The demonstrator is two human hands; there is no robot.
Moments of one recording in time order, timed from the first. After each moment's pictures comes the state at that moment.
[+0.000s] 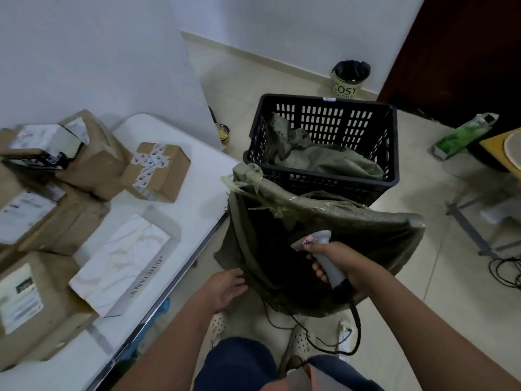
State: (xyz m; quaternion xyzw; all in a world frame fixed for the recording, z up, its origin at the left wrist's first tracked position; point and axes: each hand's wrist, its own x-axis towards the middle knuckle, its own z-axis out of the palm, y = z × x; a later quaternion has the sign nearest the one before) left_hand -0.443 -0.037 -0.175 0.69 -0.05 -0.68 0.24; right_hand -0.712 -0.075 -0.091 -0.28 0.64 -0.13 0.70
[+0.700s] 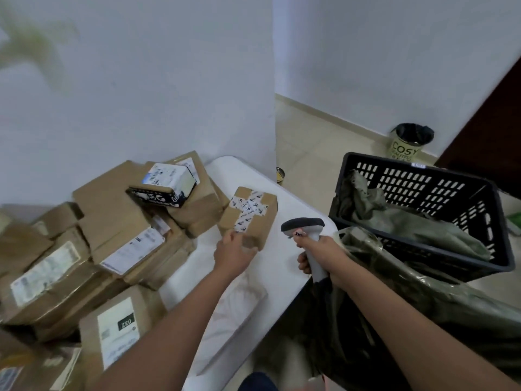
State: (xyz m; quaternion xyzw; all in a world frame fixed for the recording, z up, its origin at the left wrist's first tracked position) left_hand -0.213 -0.179 -0.106 0.78 -0.55 -0.27 0.12; right_hand -0.433 -0.189 -0.039 -0.37 0.61 -0.25 0.66
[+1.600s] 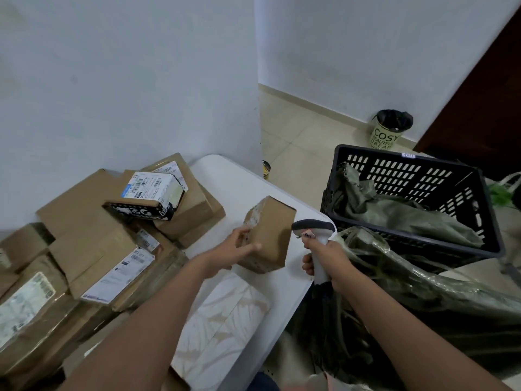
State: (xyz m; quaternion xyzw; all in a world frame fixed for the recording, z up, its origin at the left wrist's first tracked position) left_hand -0.174 -0.229 -0.096 0.65 -0.47 -0.59 0.10; right_hand -0.414 -0.205 -0.054 -0.28 0.66 -0.30 0.63
